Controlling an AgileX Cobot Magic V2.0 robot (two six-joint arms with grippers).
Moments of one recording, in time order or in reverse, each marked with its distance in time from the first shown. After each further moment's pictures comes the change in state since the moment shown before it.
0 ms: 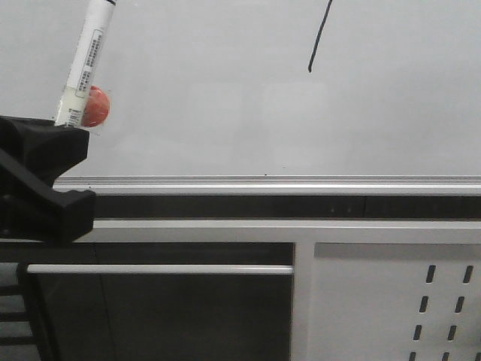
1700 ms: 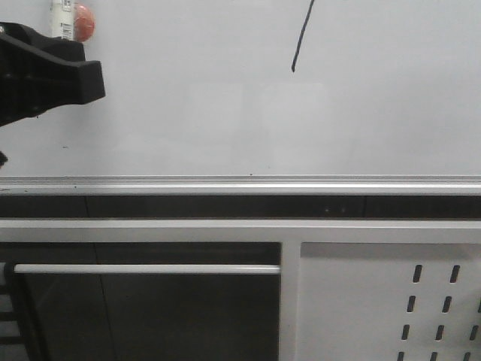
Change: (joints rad) left arm 0.350 0.008 -0.092 0.351 0.000 -0.223; right arm 0.000 0.000 0.011 0.008 0.023 0.000
